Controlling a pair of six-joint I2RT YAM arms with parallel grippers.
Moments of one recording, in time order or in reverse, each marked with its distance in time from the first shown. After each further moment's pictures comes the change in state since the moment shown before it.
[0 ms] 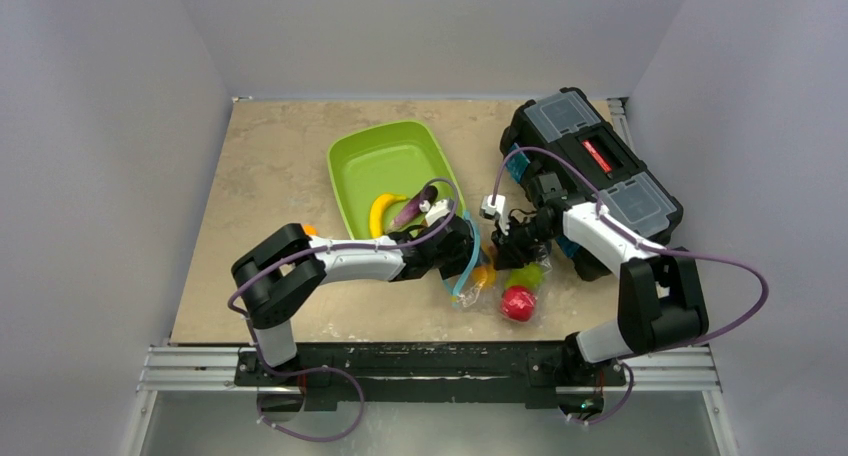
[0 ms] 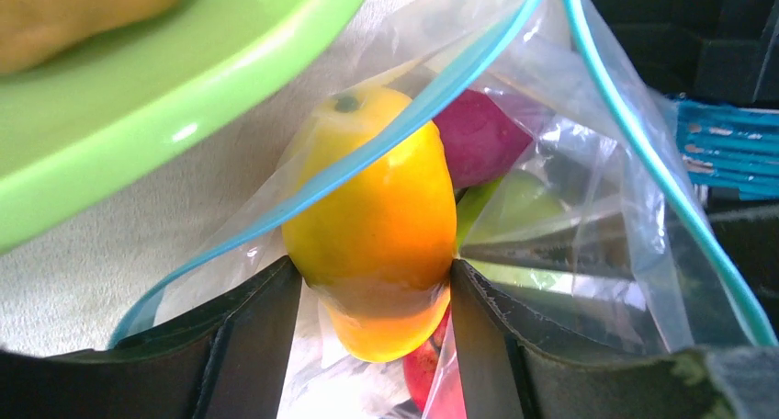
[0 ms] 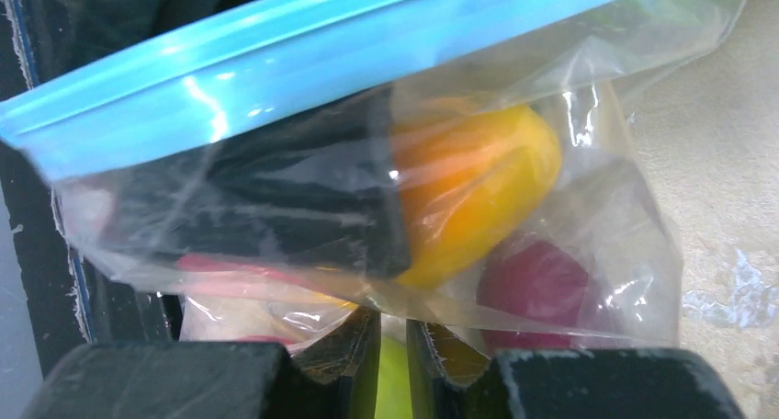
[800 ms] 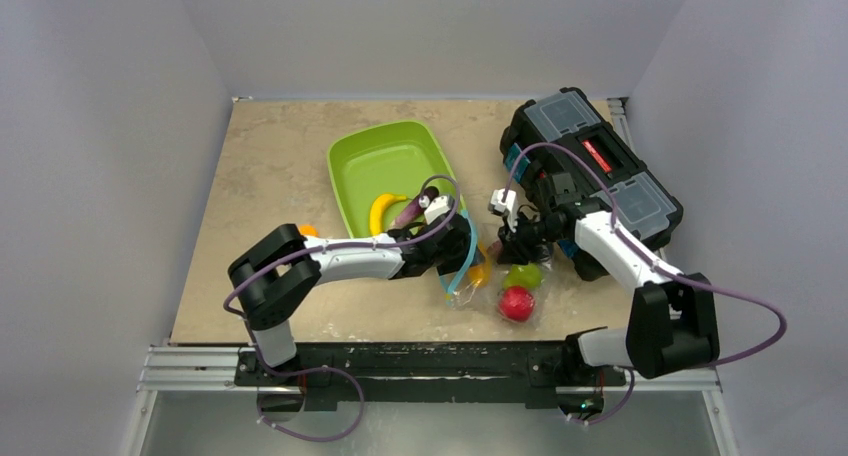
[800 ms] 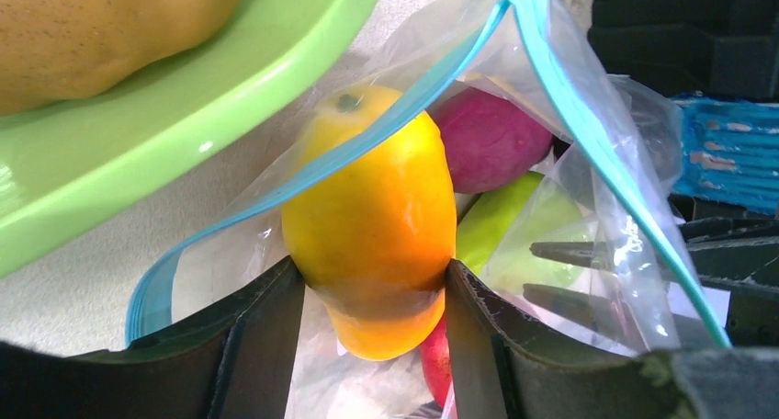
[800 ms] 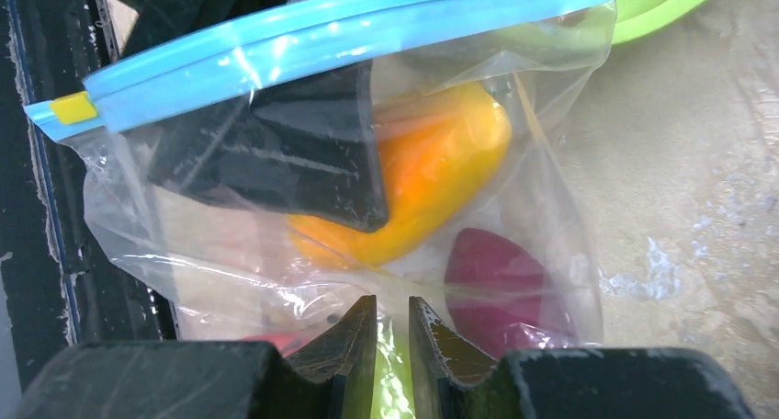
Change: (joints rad) left arm 0.006 -0.033 0.025 -0.074 -0.055 0.077; right arm -0.046 -0.150 -0.029 0.026 -0.029 0.024
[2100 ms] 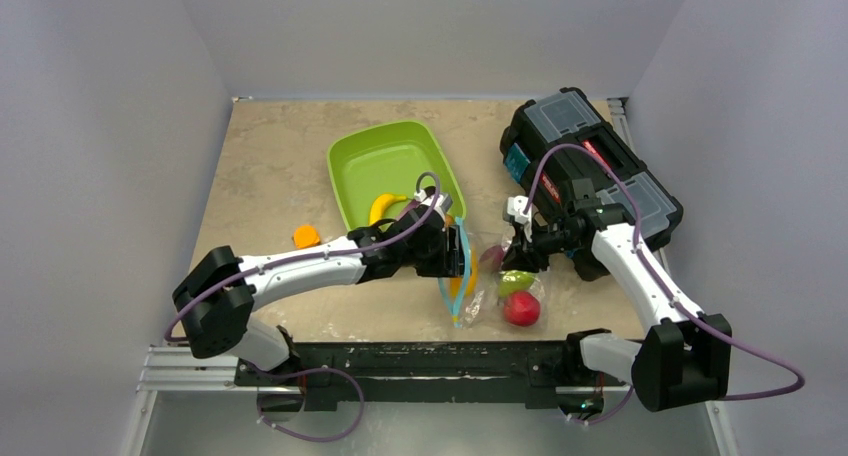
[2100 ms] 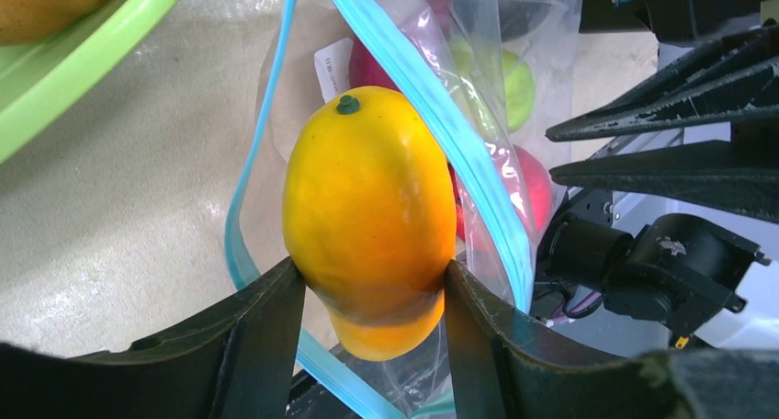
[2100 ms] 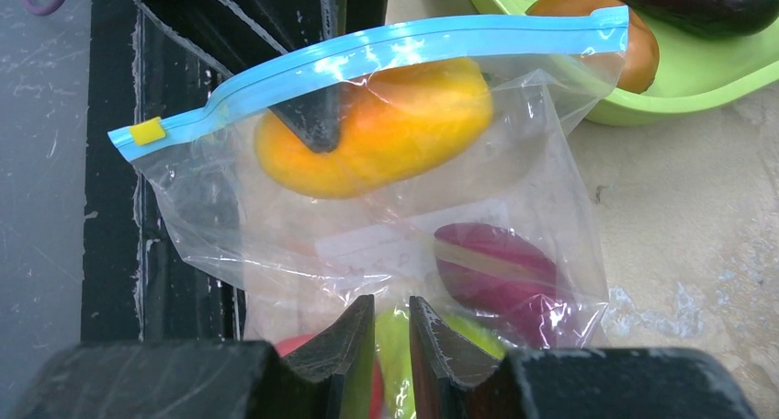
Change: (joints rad) left arm 0.023 -0.277 -0.087 -0.141 0.201 0.267; right arm -0.060 -0.140 0.014 -0.217 -0.166 -0.222
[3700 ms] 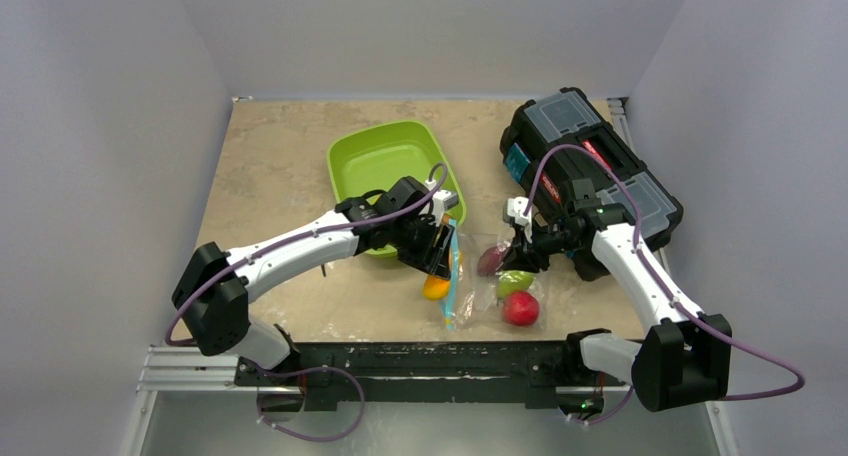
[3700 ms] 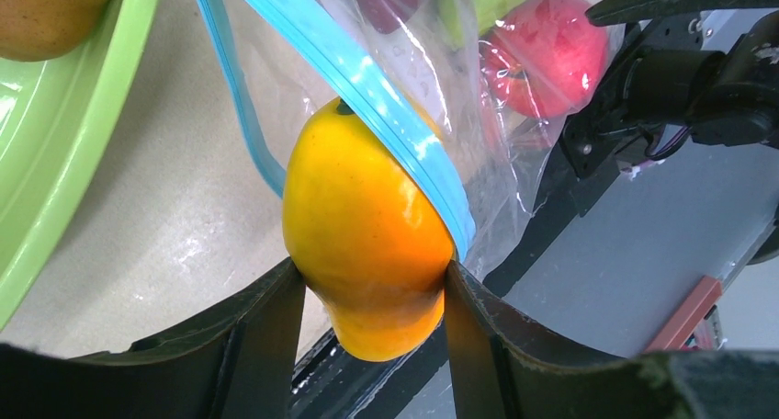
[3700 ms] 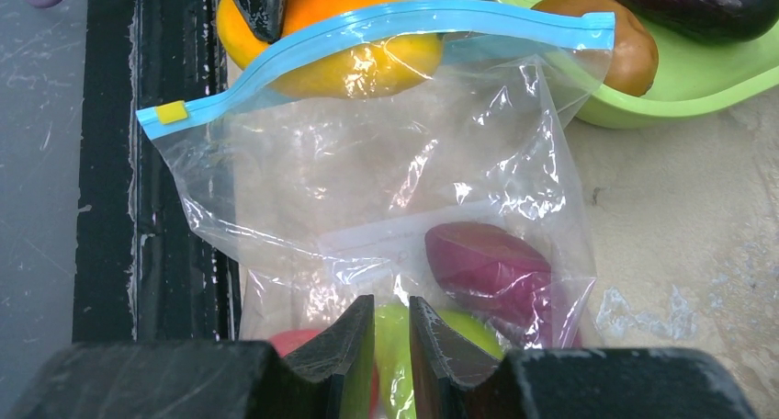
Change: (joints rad) left arm 0.138 0.023 0.180 -0.372 0.291 0.452; right arm -0.001 -0.001 0.000 -0.006 0.002 -0.026
